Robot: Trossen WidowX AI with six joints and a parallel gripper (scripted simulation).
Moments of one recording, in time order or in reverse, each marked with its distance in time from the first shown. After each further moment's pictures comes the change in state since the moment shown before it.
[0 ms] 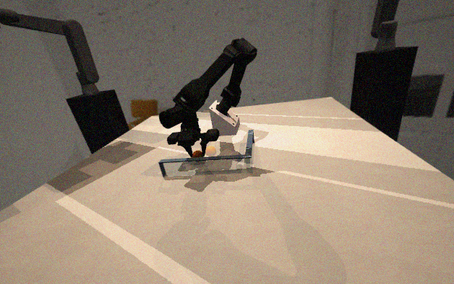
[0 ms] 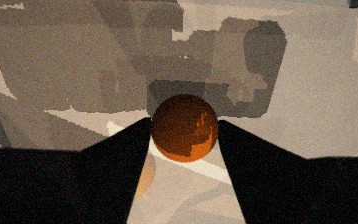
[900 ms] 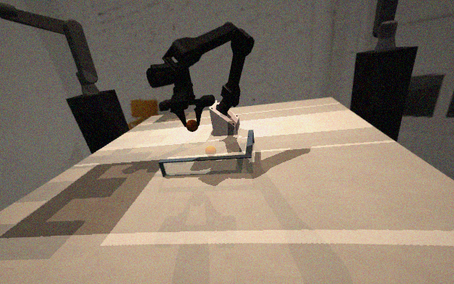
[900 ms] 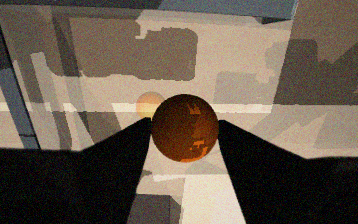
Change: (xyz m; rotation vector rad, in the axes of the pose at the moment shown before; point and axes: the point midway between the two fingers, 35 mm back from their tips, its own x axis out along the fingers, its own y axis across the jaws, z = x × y) arm -0.125 0.003 -0.003 -0.005 -0.014 -0.011
